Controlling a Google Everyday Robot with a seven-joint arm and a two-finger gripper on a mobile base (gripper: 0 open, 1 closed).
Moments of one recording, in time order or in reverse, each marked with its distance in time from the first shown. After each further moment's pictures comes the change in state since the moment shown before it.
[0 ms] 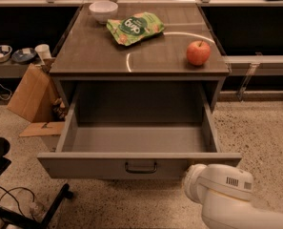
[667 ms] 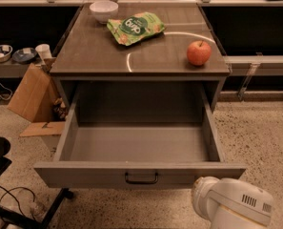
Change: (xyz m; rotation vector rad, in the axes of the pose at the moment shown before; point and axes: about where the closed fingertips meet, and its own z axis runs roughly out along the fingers) arm 0.024 0.020 -0.041 -0.005 0.060 0.004
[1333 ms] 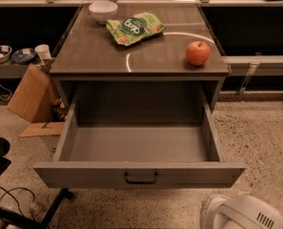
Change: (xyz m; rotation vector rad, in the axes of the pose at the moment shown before) arm 0.031 0.033 -0.038 -0.065 0.105 -0.047
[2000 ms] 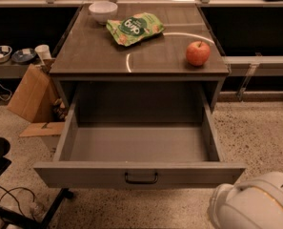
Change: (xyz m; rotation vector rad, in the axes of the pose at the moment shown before) arm 0.005 -0.019 -0.023 -0.109 0.024 -0.009
